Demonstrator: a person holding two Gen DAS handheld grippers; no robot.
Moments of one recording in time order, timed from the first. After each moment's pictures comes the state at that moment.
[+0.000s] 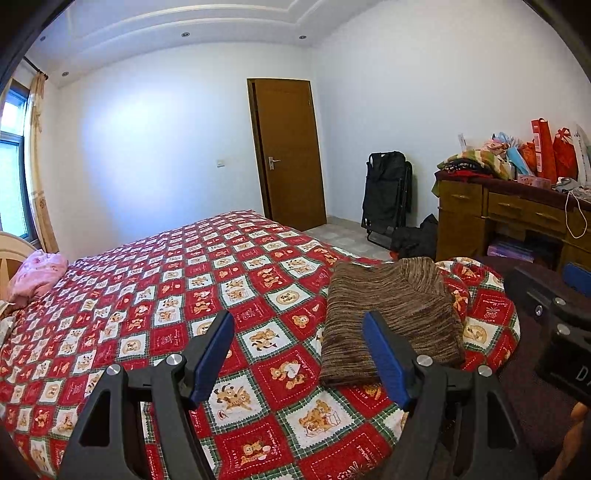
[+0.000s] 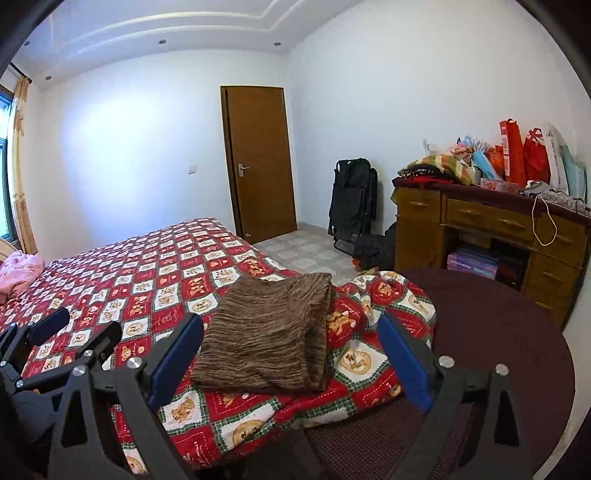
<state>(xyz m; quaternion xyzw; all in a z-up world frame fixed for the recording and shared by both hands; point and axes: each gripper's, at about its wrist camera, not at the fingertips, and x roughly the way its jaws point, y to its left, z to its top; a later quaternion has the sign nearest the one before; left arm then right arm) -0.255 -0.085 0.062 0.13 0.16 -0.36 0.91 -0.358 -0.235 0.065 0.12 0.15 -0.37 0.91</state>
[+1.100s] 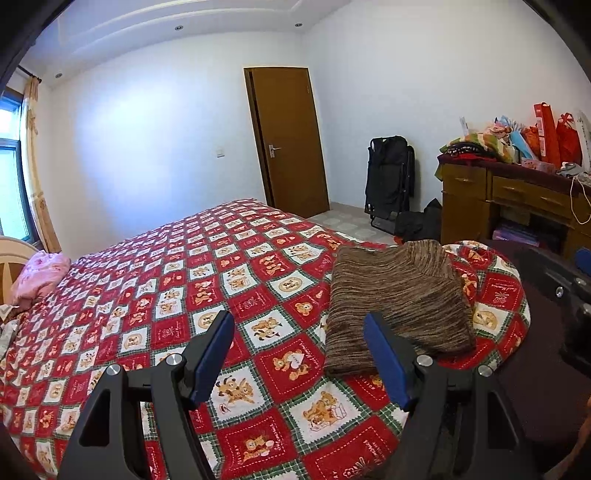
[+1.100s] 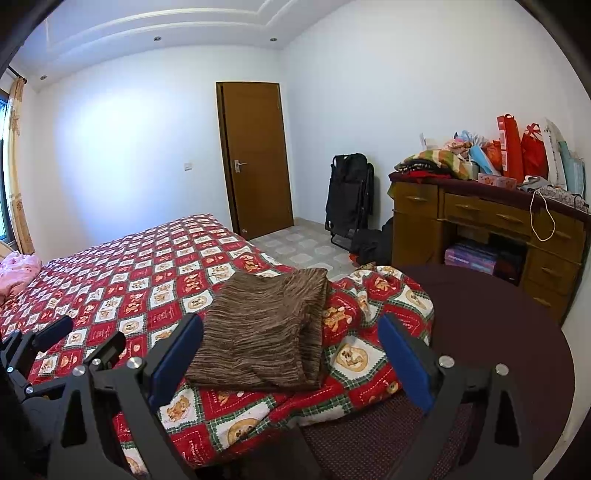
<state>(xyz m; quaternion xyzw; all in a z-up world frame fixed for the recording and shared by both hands) -0.247 -0.095 0.051 0.16 0.18 -0.35 0.91 -0.361 -0.242 0.063 0.12 0.16 -0.37 0.91</state>
